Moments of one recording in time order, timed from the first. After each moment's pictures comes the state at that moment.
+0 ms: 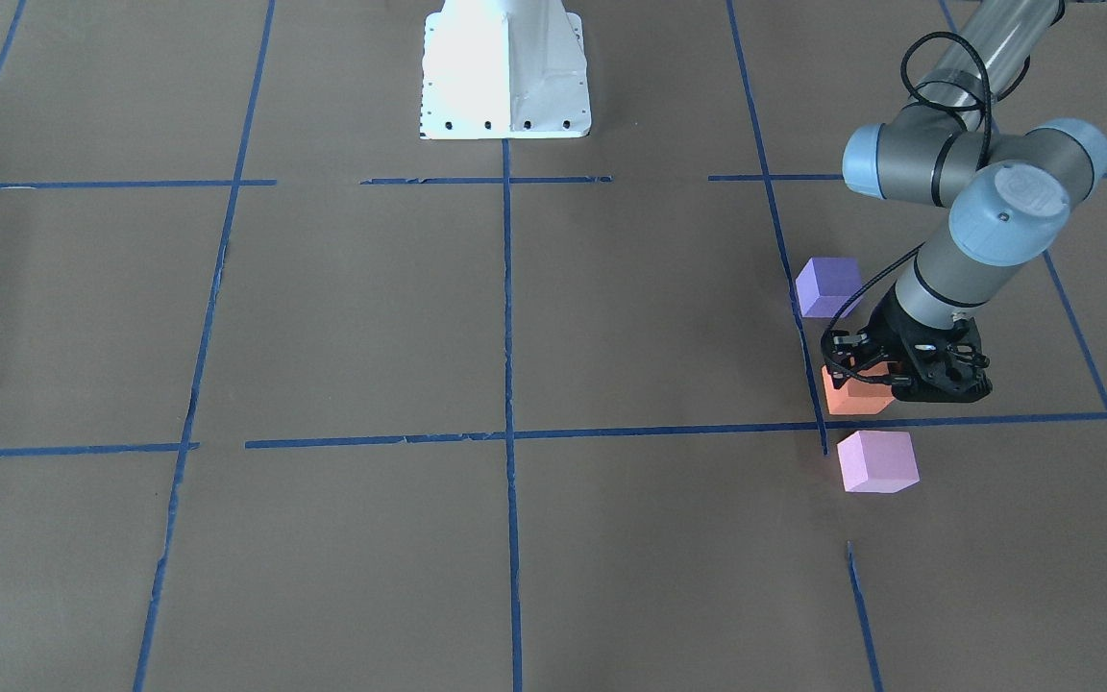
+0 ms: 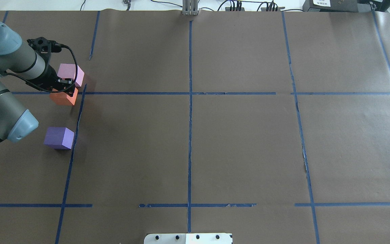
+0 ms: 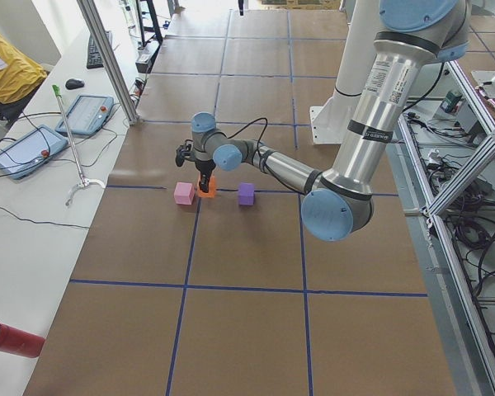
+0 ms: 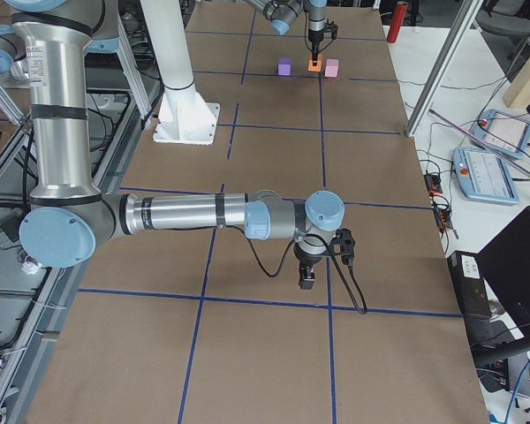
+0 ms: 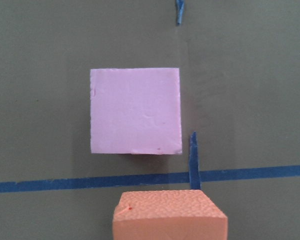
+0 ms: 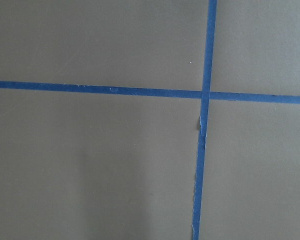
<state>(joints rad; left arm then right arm) -0.92 -1.91 -1.56 -1.85 -2.09 -0.78 1.46 -1.56 1.64 -1.61 2.38 0.06</state>
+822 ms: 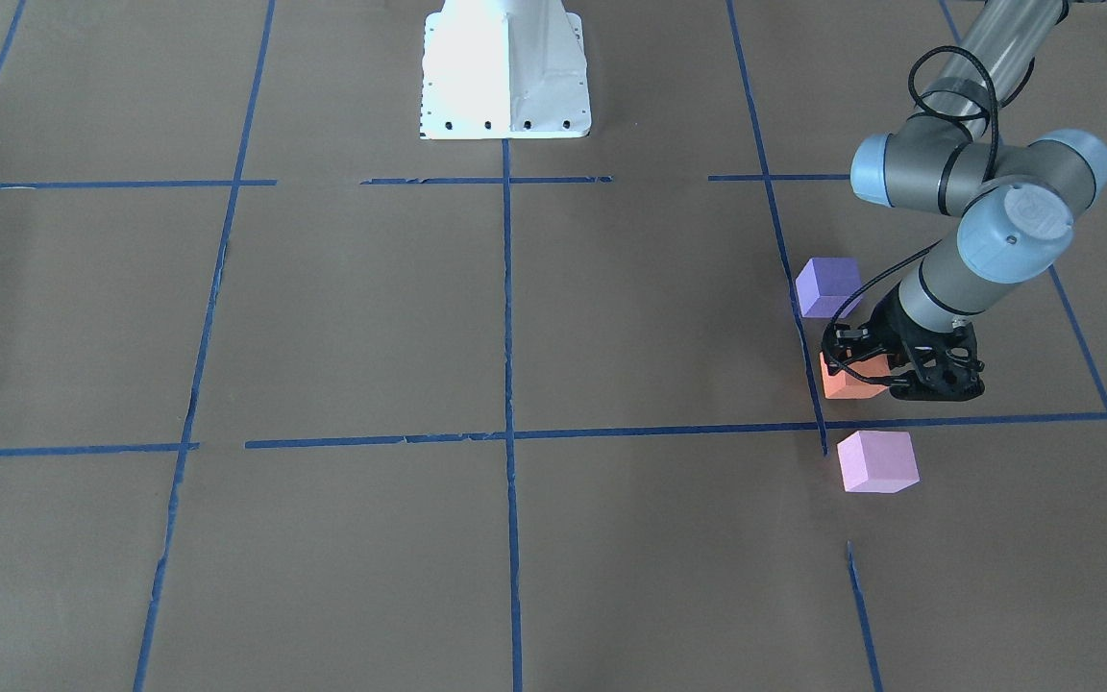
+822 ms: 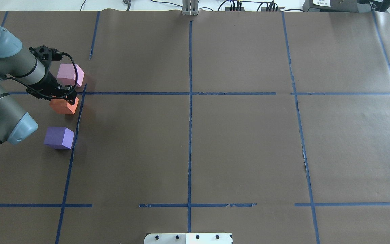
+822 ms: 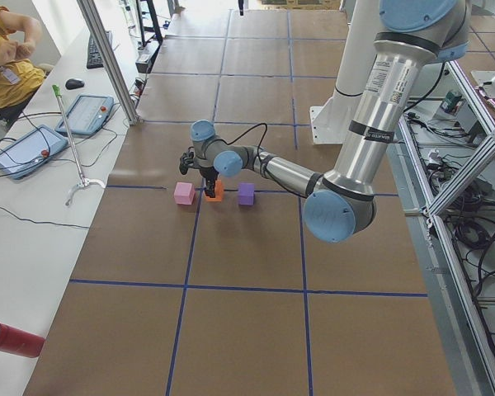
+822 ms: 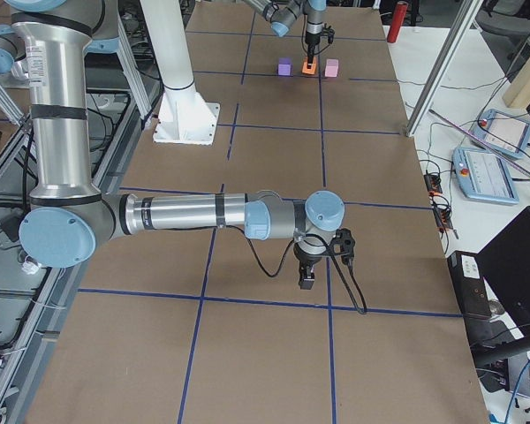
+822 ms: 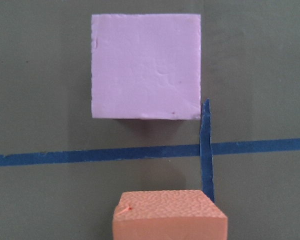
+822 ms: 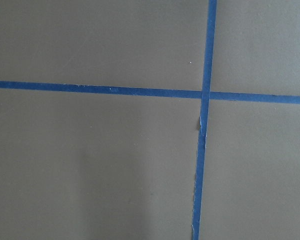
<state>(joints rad) -0.91 -1.90 -1.53 -1.85 -2.17 -0.79 1.46 -1.56 1.64 -1.61 2.38 0.06</state>
